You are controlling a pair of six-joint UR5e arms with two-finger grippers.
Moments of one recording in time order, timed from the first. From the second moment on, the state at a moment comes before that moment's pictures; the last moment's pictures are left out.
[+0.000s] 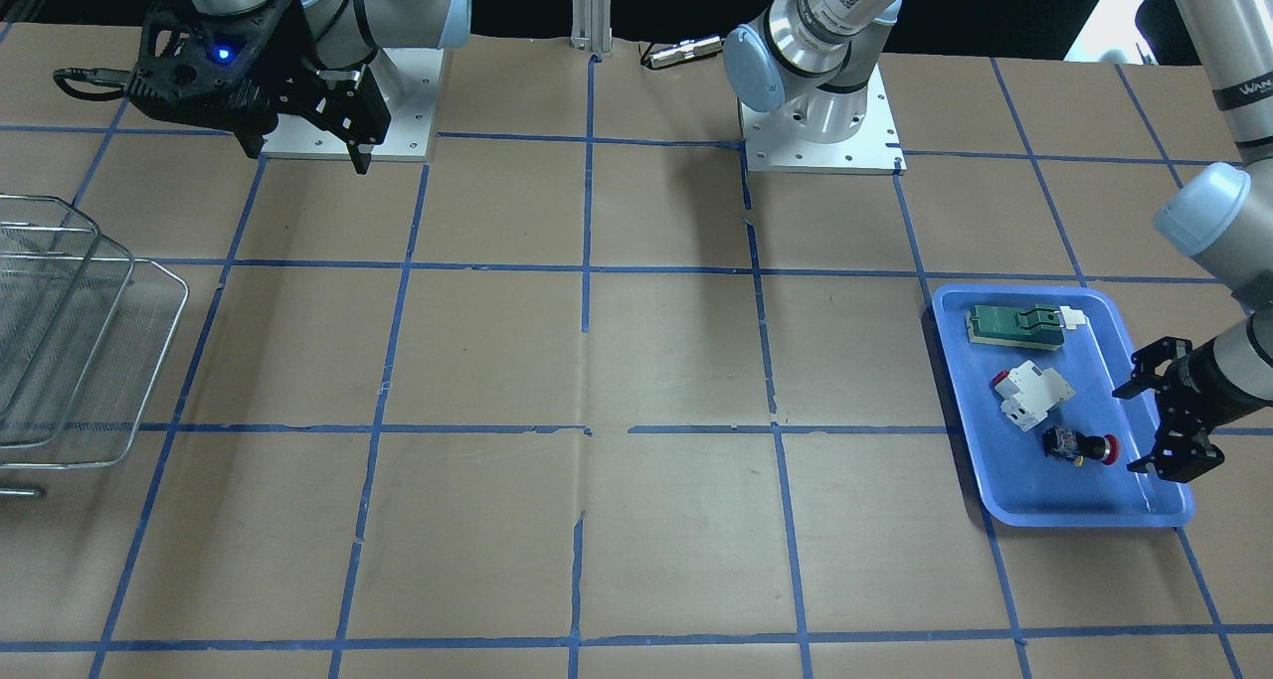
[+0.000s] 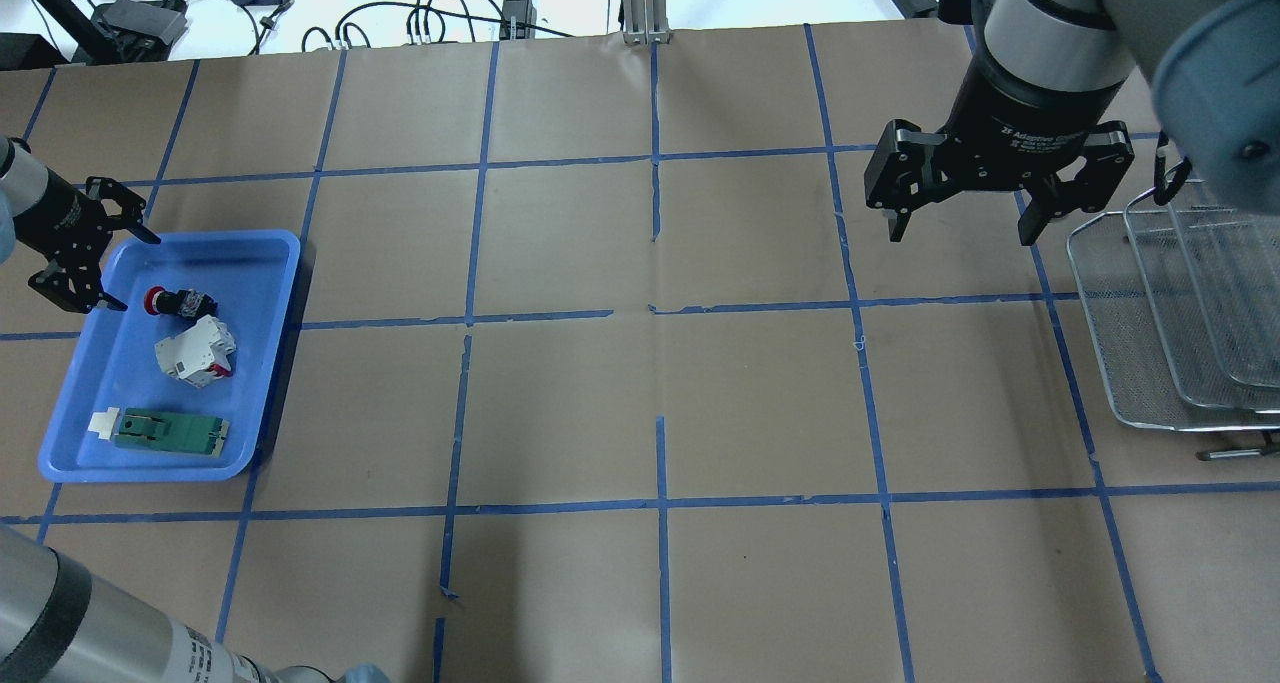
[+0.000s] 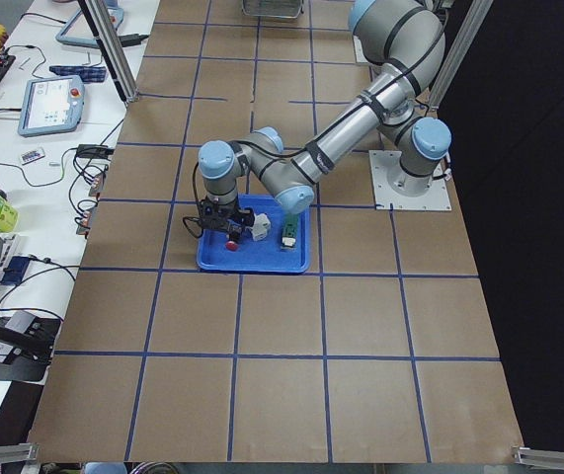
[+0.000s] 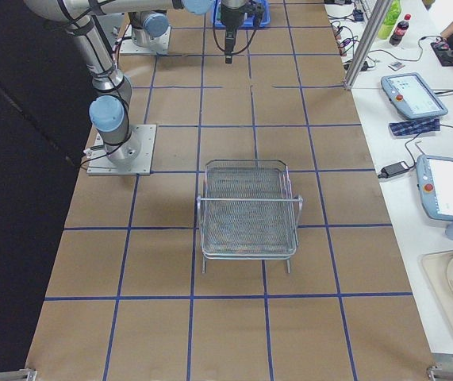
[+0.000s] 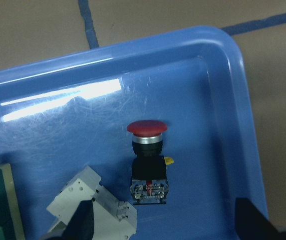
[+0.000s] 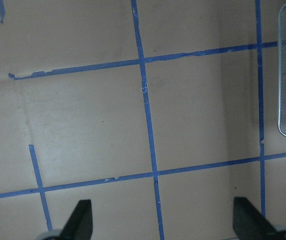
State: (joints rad) left arm -0.95 -2.05 -1.63 -1.04 1.56 -0.78; right arm 1.62 -1.65 1.59 -1.48 -1.61 0.16
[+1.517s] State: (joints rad) left arm -0.92 -2.15 -1.62 -1.05 1.51 -0.79; right arm 1.62 -1.65 1.60 -1.48 -1.61 0.16
